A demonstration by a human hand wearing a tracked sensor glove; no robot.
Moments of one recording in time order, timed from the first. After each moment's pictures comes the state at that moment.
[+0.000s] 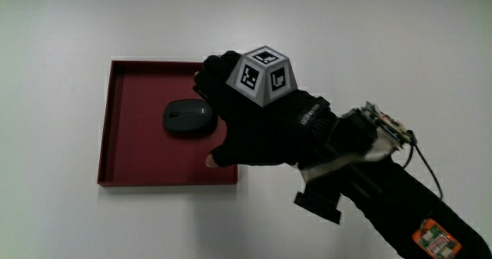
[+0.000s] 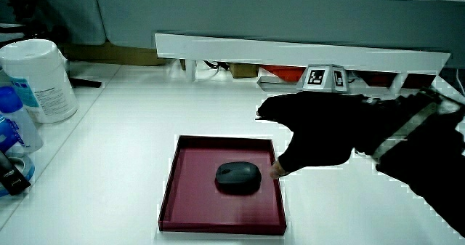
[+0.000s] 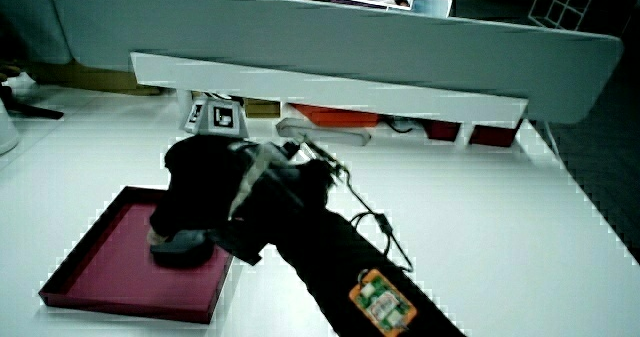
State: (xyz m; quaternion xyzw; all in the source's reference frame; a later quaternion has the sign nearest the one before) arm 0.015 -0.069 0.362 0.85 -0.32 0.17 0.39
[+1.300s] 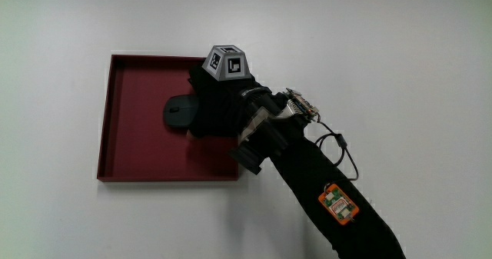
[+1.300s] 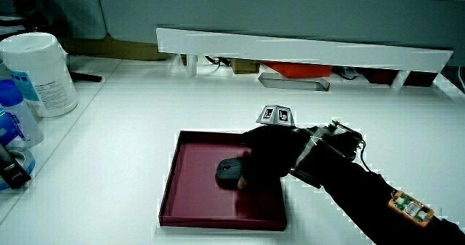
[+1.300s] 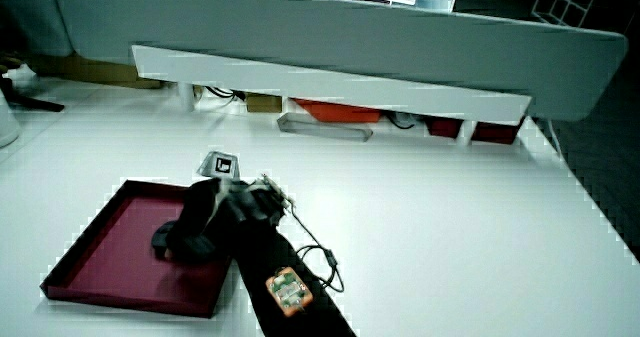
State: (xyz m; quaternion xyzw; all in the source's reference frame) arm -0.034 -0.107 0.504 0.83 -0.21 0.19 0.48
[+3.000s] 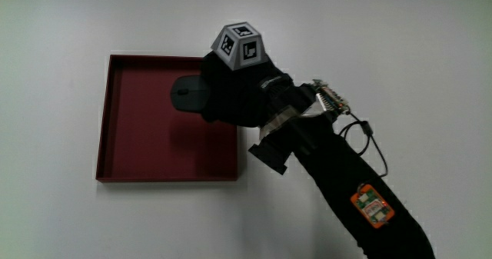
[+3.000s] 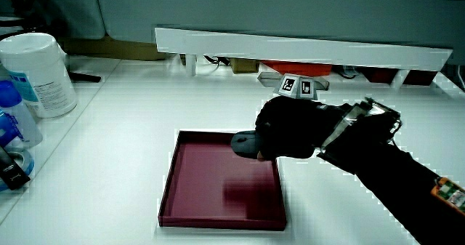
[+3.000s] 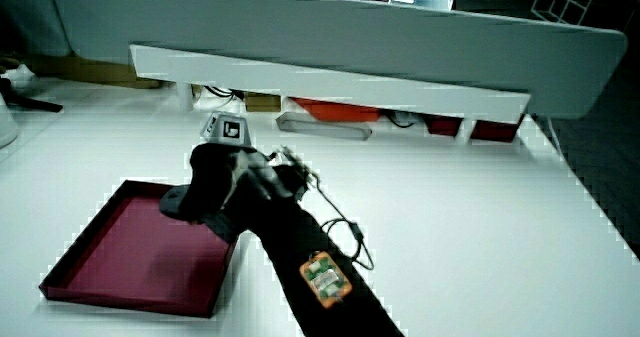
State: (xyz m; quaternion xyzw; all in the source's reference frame) arm -0.011 -0.116 0.436 0.89 -0.25 0.18 0.35
